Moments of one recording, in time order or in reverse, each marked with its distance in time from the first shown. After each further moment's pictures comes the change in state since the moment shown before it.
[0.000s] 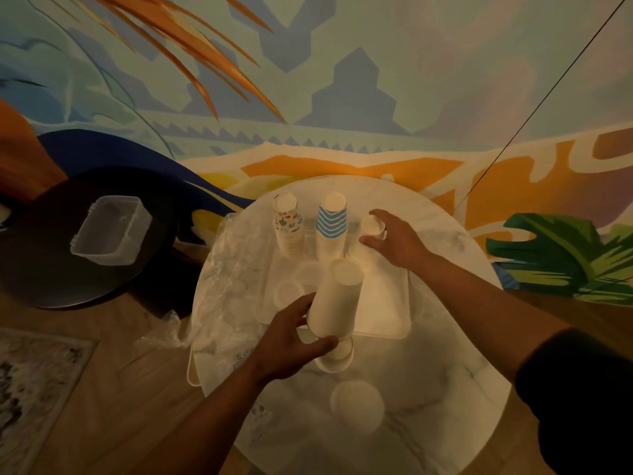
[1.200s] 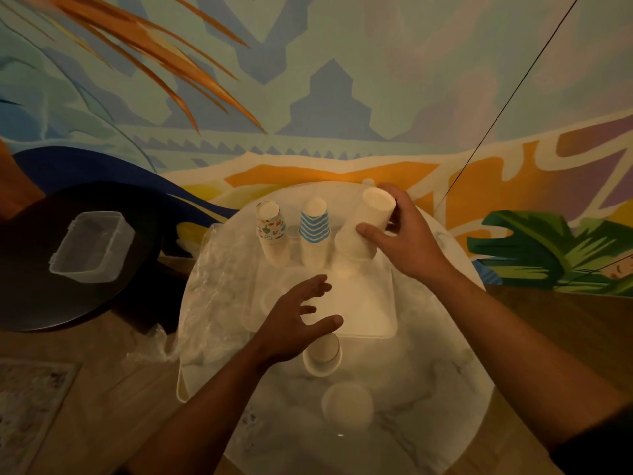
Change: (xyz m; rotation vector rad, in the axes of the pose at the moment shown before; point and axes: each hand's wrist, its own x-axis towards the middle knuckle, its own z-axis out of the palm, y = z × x) left_hand 0.030 0.026 0.009 -0.038 -0.026 -0.032; right_hand -0.084 -0.063 -0.073 0.497 0.205 -0.116
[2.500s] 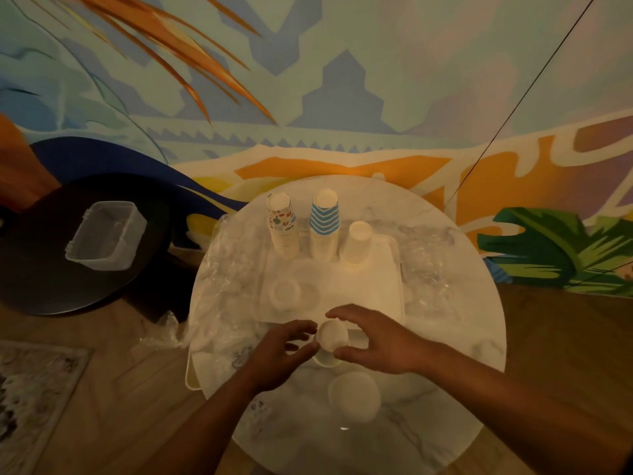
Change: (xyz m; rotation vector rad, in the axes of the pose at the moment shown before) left_hand -0.053 -0.072 -0.003 0.075 -0.050 -0.151; right_hand -0.115 0.064 0.064 -0.265 -0.641 -0.091
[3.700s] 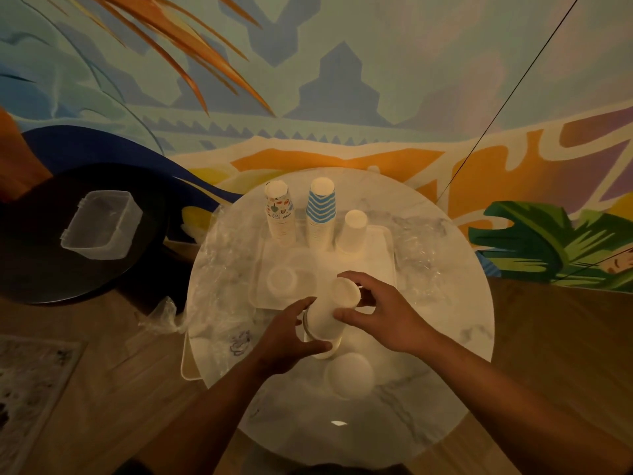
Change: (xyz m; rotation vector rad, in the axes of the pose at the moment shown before) left_hand 0.002 -0.002 0.022 0.019 0.024 -0.005; right_hand -0.015 -0.038 -0.012 0.303 0.285 0.138
